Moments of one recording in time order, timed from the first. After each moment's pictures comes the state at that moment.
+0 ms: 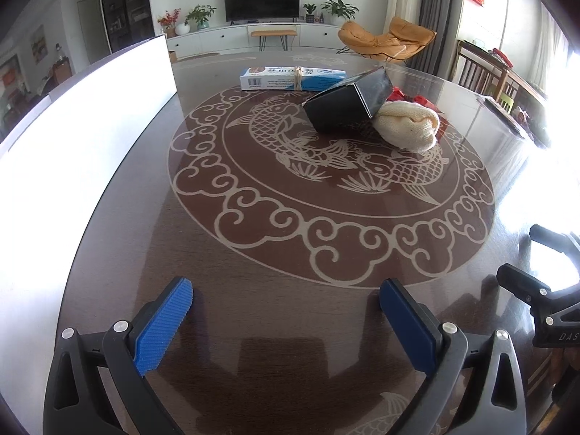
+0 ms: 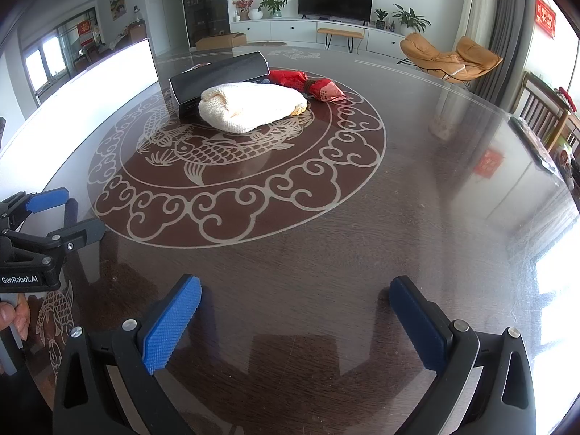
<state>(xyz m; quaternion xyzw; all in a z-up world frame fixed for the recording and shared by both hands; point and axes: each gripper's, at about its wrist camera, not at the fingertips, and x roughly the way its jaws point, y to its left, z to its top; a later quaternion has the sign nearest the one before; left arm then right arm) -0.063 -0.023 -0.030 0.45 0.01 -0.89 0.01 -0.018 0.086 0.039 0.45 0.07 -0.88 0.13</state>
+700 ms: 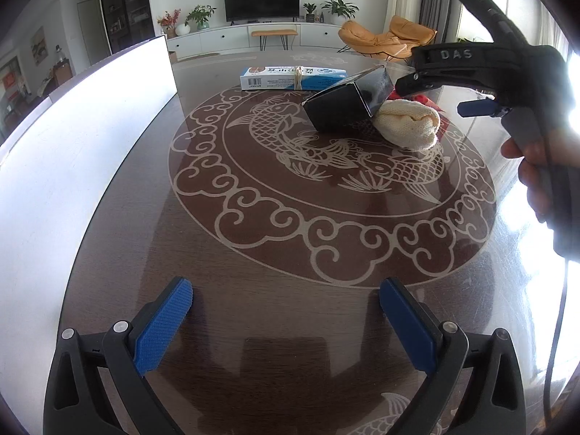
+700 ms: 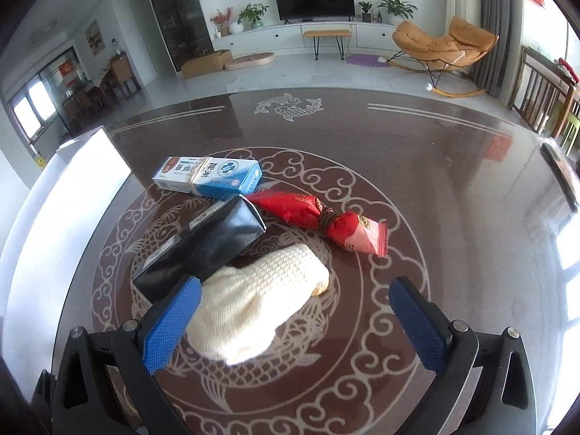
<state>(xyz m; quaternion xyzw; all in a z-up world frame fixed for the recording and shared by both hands) -0.063 -0.022 -0.031 0.45 0.00 -0.89 0.01 -0.173 0.037 0.081 0.47 0.00 -0.87 0.12</state>
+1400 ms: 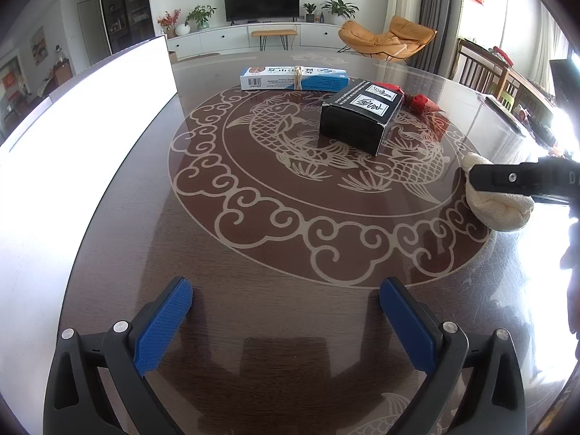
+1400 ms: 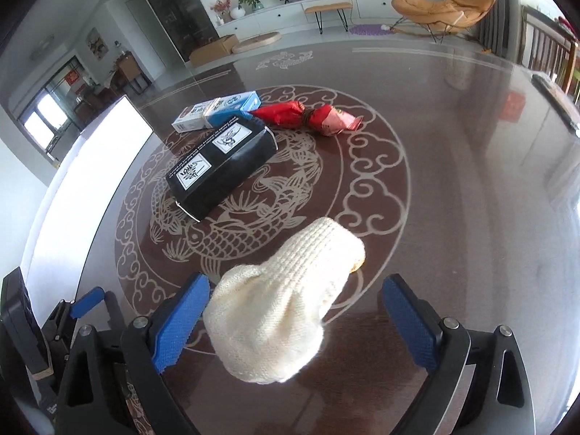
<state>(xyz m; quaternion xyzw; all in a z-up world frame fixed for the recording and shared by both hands) -0.063 -0.022 -0.031 0.45 0.00 -0.89 0.01 -0.090 0.083 0.061 0.51 -0.07 -0.84 0.16</state>
